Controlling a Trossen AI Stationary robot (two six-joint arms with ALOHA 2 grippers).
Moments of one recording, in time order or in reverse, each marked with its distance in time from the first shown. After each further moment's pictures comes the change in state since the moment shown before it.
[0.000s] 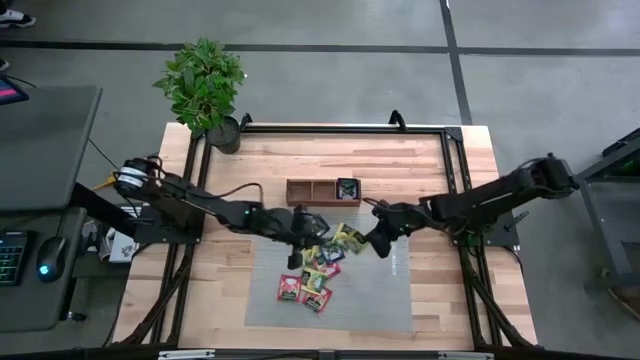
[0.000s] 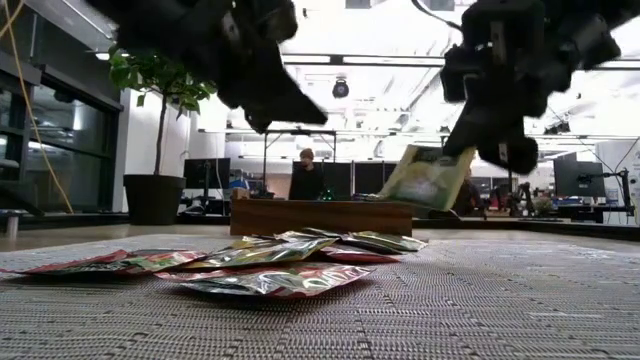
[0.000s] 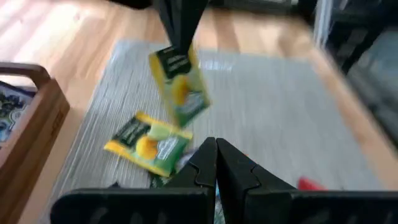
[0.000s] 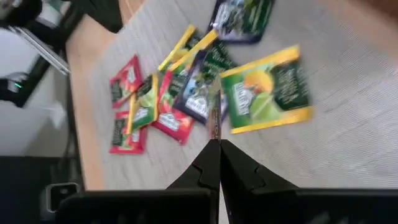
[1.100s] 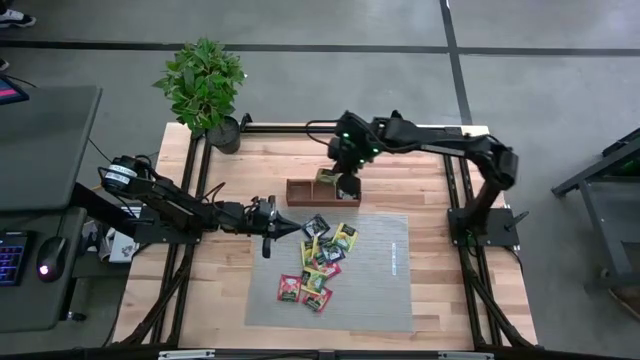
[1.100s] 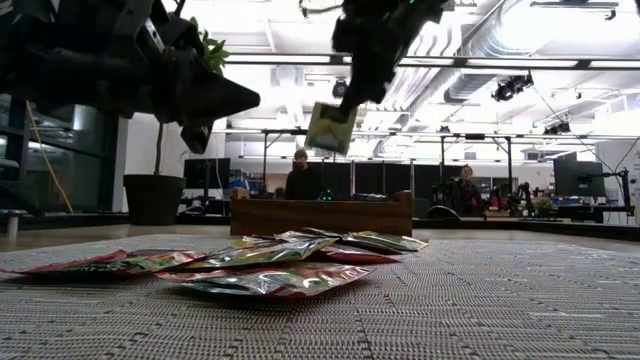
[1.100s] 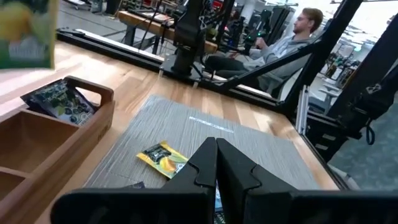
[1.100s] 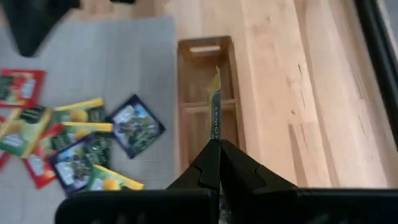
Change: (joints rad) left arm 0.000 -0.102 -0.499 0.797 -0.116 -0.155; right arm -0.496 0.486 0.972 -0.755 -0.201 -1.069
